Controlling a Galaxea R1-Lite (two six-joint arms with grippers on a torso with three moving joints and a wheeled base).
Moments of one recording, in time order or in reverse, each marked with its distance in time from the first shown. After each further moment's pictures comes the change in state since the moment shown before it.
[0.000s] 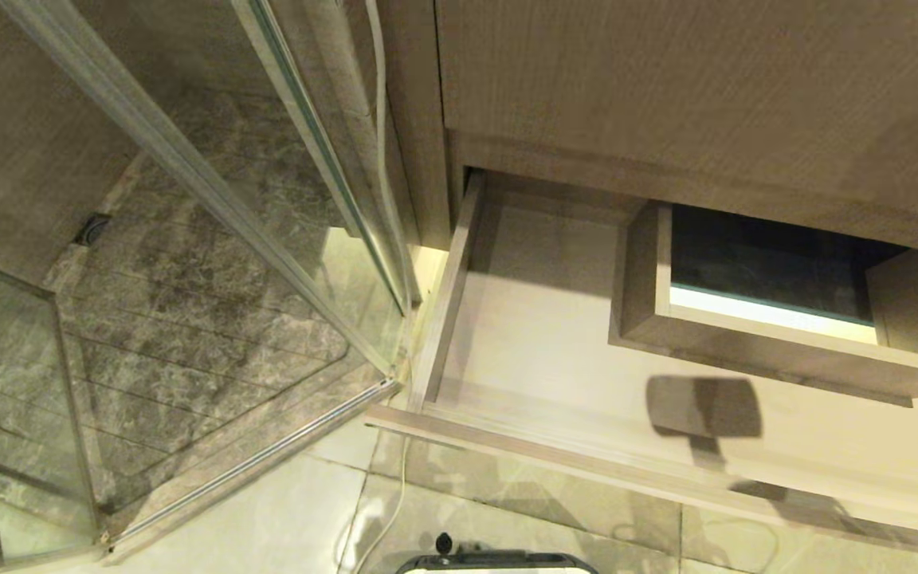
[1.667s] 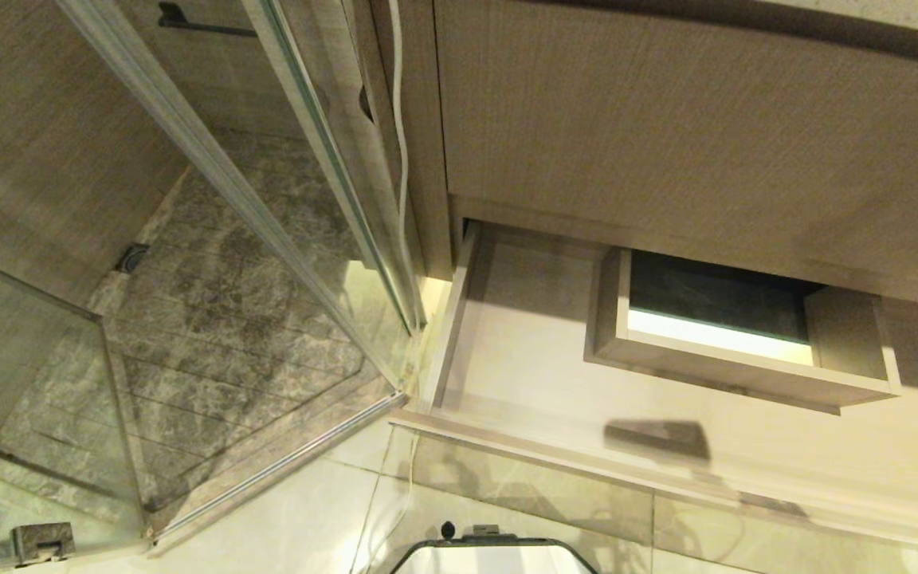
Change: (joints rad) left arm 0.000 0.000 0.000 -0.001 0.000 0.000; right arm -0.002 -0.023 -0.003 -0.007 0.000 -0.047
